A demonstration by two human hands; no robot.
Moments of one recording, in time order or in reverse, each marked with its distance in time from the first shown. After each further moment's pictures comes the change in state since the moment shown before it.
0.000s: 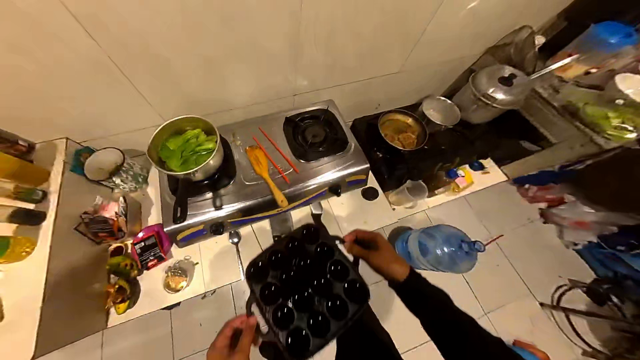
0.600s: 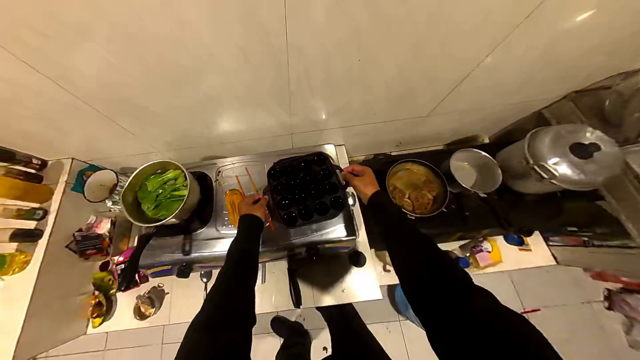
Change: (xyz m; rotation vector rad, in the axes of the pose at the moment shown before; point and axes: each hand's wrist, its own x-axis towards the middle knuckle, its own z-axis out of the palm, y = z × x) left_hand 0.346 0.162 0.288 0.299 0.098 -0.158; right_hand 0.380 -0.004 -0.206 -0.065 0.098 0.020
